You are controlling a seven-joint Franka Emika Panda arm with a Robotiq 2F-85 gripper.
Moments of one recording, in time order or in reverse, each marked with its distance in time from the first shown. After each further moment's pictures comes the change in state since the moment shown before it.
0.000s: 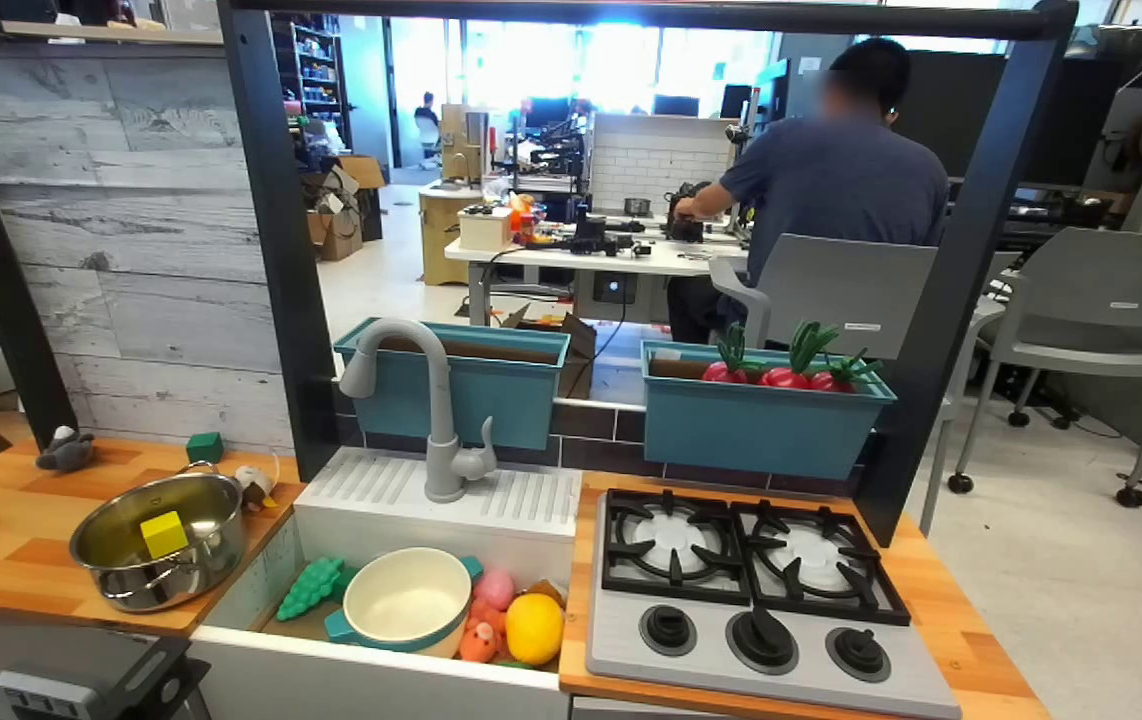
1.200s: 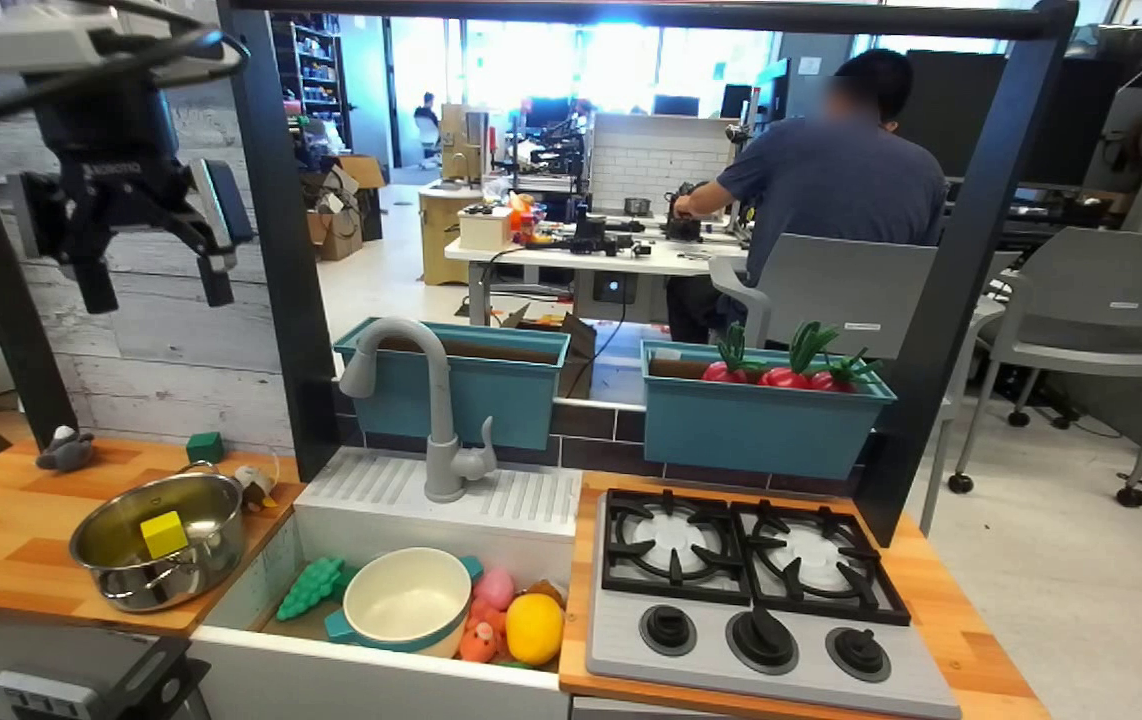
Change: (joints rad) arm 0.011 0.626 -0.128 0.183 -0.218 0.373 -0.401
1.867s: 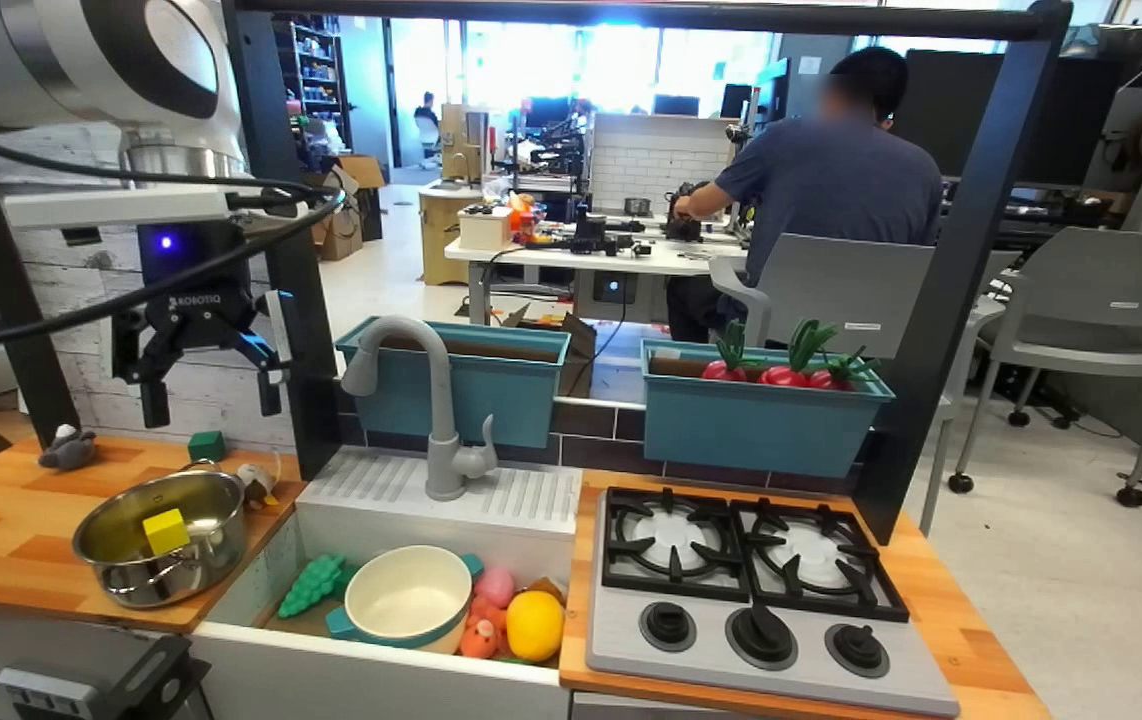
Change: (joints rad) arm 0.071 0.362 -0.081 0.328 -0.003 -0.236 -0.098
